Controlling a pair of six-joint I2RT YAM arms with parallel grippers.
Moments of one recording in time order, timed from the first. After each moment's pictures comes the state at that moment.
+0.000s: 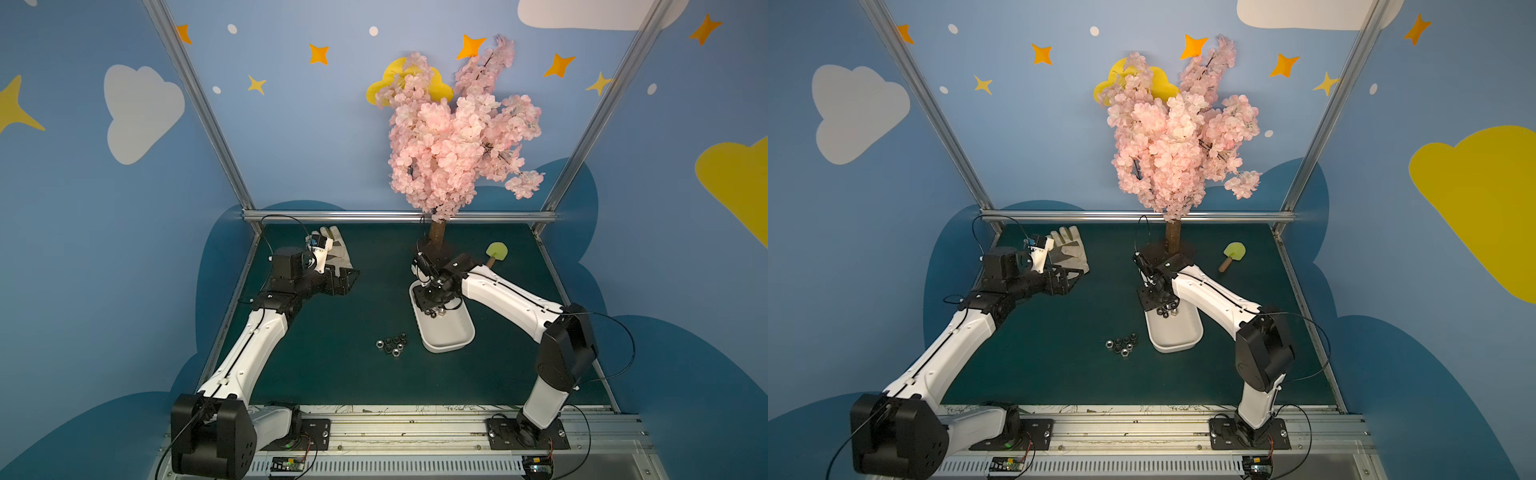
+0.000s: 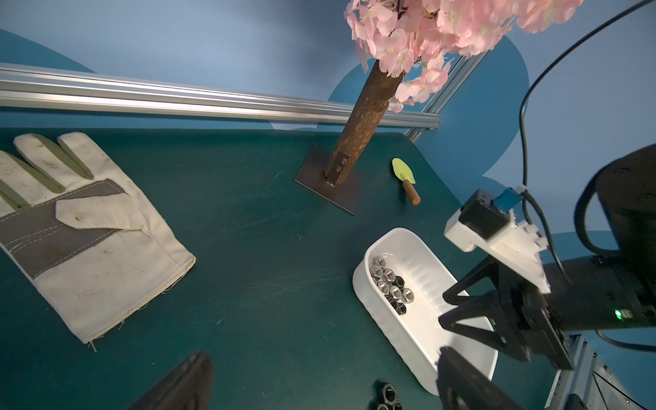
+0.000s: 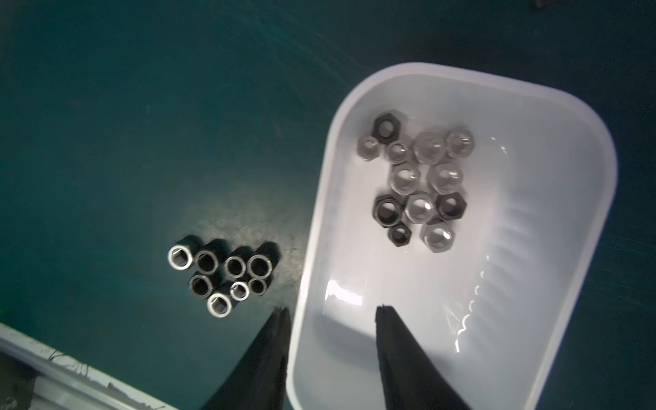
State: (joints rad) left arm -0.09 1.21 0.92 -0.23 0.56 -0.16; right arm 0.78 1.79 1.53 -0.96 0.00 0.28
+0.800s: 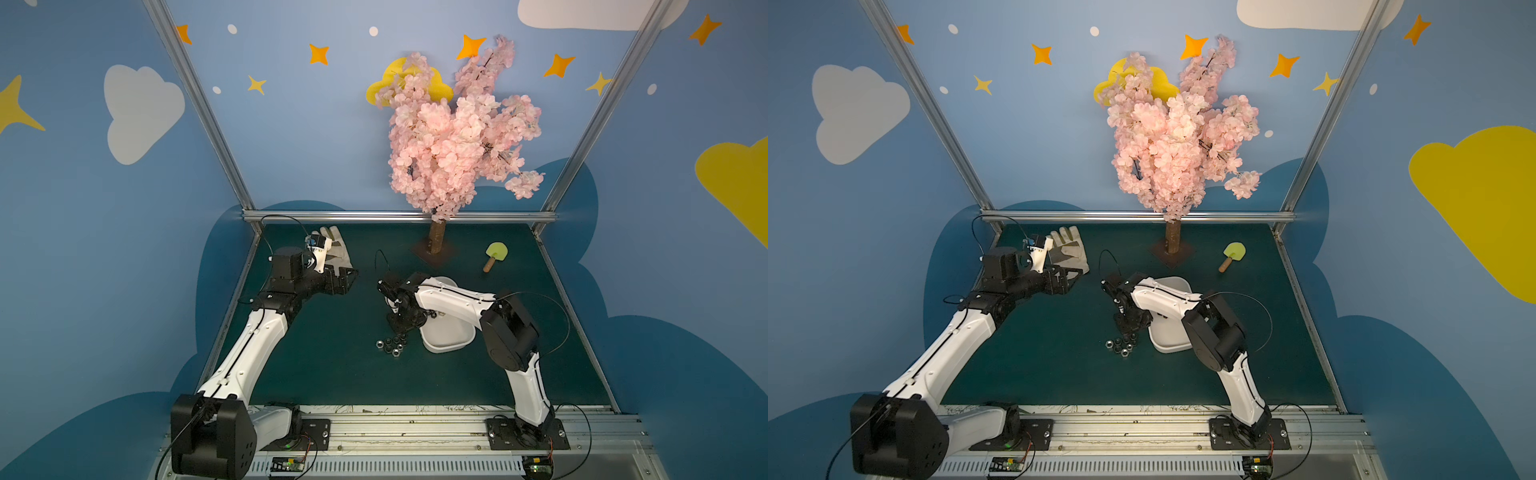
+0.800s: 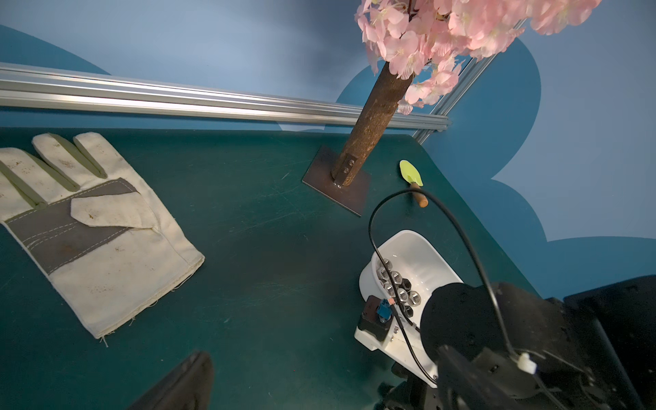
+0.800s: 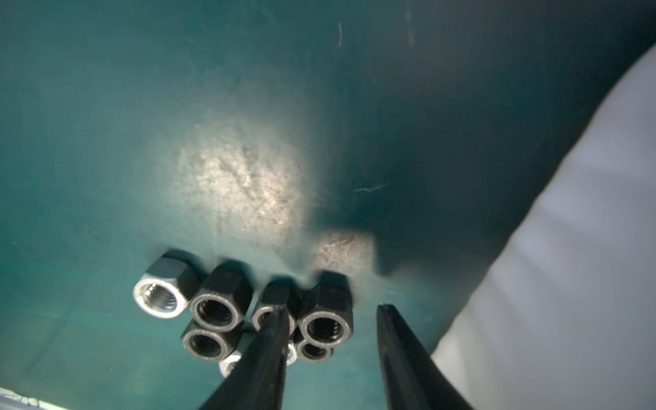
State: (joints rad) left arm -0.09 1.21 0.92 -0.23 0.54 -0.16; right arm 0.90 2.11 1.62 -1.00 -0.03 0.36
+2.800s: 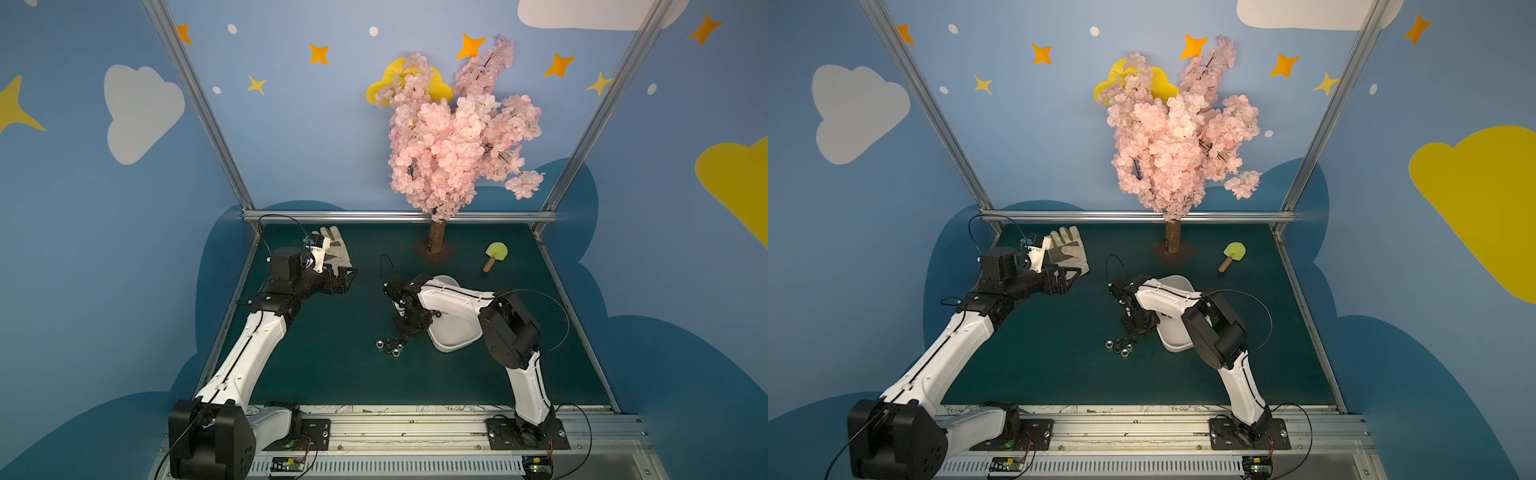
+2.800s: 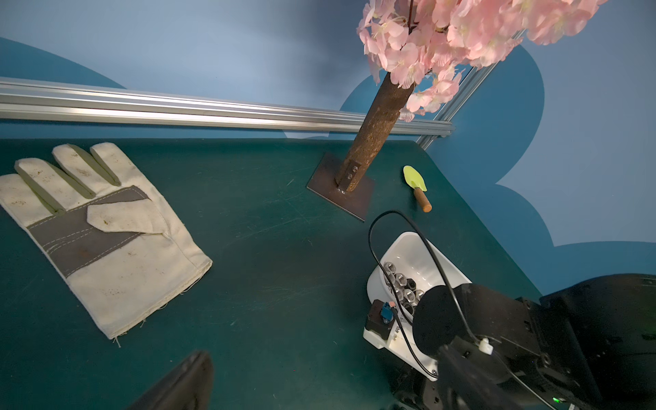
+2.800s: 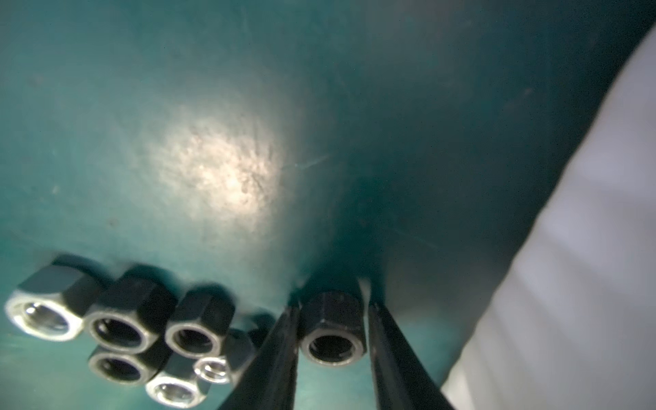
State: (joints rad) left arm -0.09 1.19 0.92 -0.23 0.52 -0.16; right arm 0.87 2.12 1.57 -1.02 -0.01 0.33
